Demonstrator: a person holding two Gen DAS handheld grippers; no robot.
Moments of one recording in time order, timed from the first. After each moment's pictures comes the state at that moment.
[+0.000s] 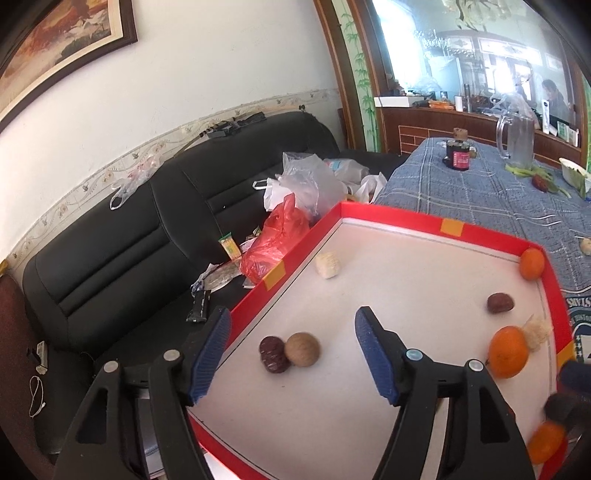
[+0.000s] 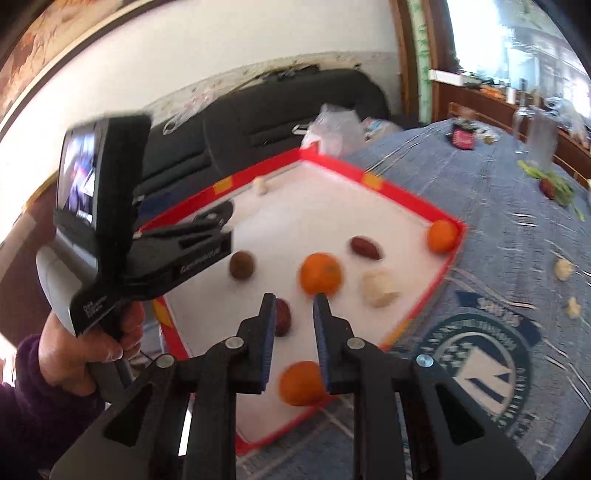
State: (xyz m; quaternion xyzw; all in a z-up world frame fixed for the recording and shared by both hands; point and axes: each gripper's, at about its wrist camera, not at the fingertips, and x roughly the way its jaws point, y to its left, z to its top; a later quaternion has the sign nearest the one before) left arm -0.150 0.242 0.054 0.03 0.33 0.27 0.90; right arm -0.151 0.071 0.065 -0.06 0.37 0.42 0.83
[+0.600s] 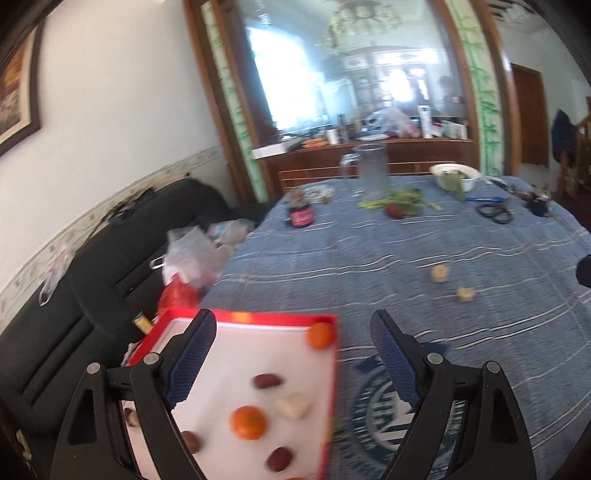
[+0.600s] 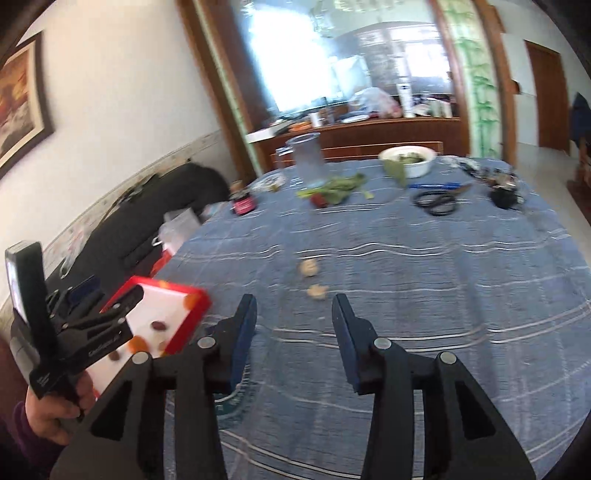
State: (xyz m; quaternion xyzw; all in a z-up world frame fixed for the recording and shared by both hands) left arm -0.108 0.067 0.119 0.11 0.28 0.07 0.95; right arm -0.130 -0.185 0.119 0.12 0.31 0.16 0.93
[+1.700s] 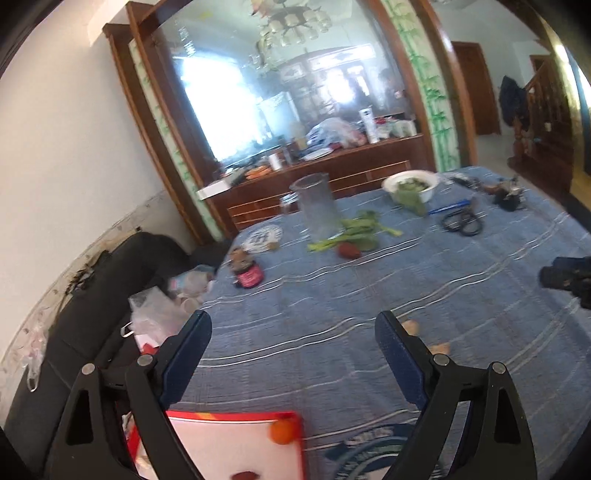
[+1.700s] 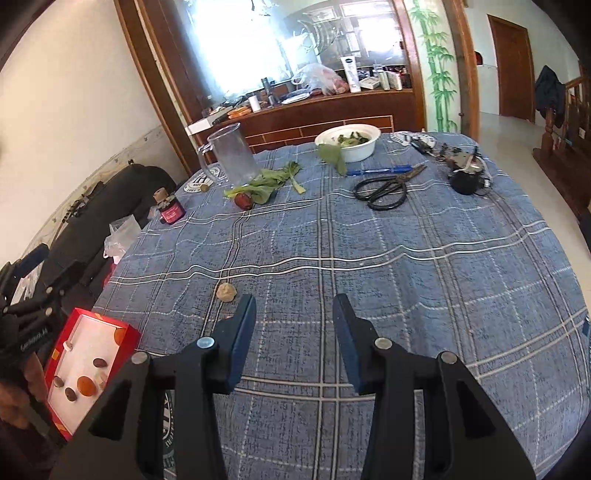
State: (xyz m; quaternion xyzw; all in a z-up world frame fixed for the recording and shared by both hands) left arm -0.033 0.033 0.144 0.19 0.27 0.01 0.94; right arm -0.039 -0.225 0.100 0.12 0.37 0.09 0.92
